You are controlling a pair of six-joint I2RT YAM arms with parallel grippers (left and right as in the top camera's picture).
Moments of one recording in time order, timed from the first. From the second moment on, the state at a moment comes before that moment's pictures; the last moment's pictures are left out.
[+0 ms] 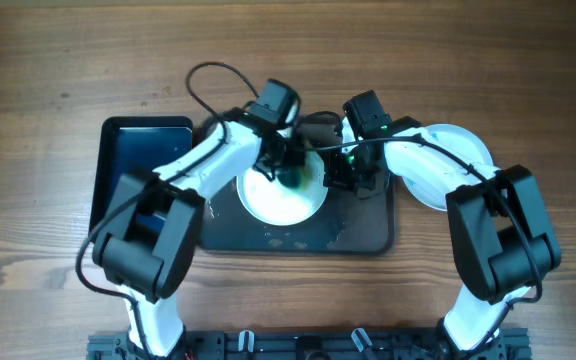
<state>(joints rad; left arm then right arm) -0.48 1.97 1.30 -0.58 0.22 -0.49 0.39 1.91 1.14 -0.60 -0.42 0.49</state>
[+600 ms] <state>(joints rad) -0.40 1.97 1.32 -0.96 0.24 -0.49 0.39 1.91 1.14 -0.60 -0.42 0.49</state>
